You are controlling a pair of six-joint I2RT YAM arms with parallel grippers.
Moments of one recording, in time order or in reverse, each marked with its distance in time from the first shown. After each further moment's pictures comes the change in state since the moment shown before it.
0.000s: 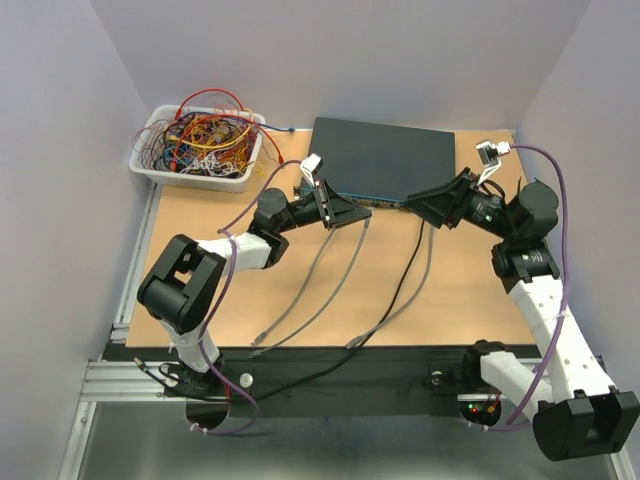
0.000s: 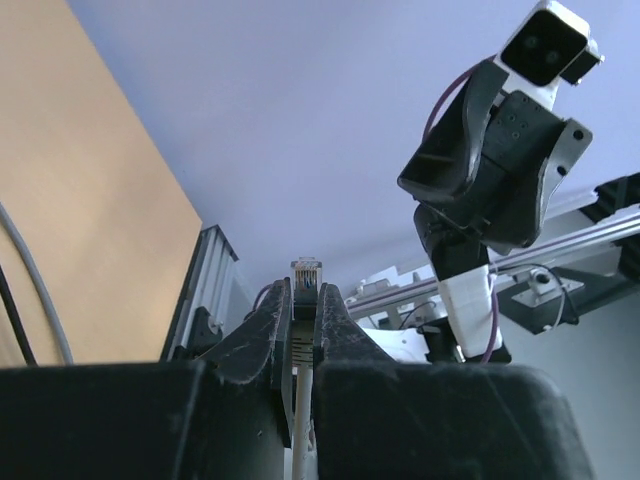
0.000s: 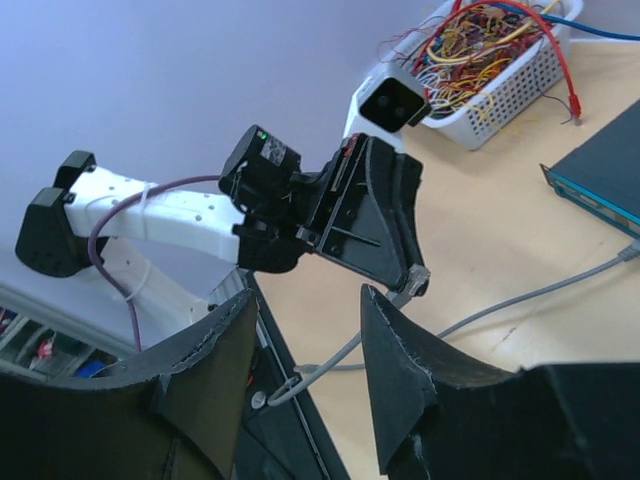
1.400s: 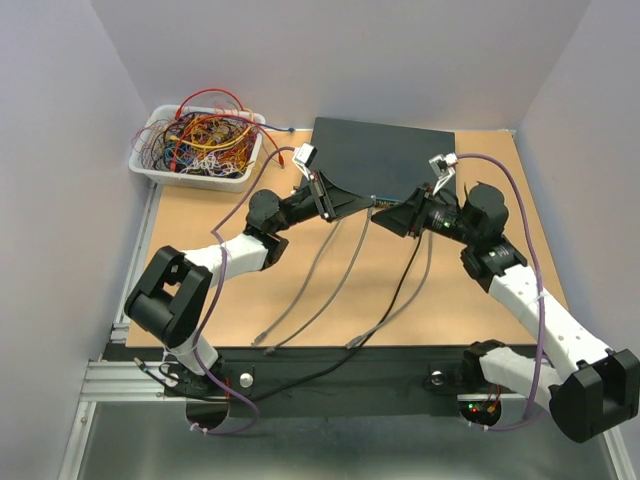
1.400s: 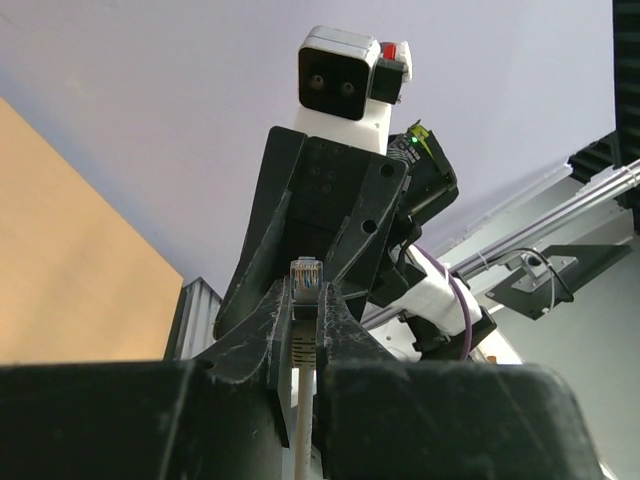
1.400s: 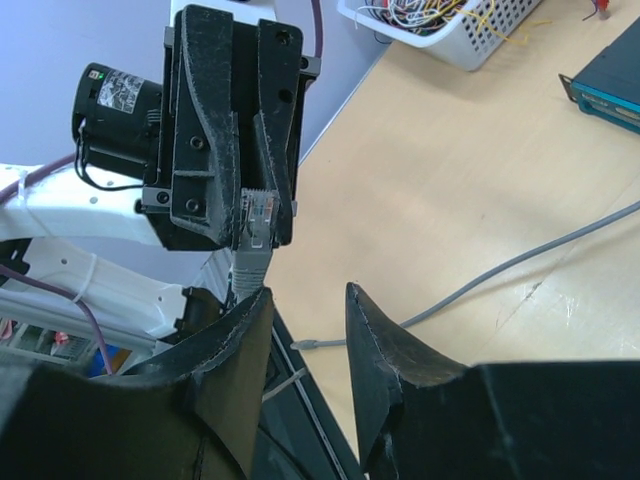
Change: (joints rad) left arm -0.035 -0.095 0.012 0.066 -0.082 0.040; right arm 0.256 0.114 -0.061 -0.031 0.209 -0.057
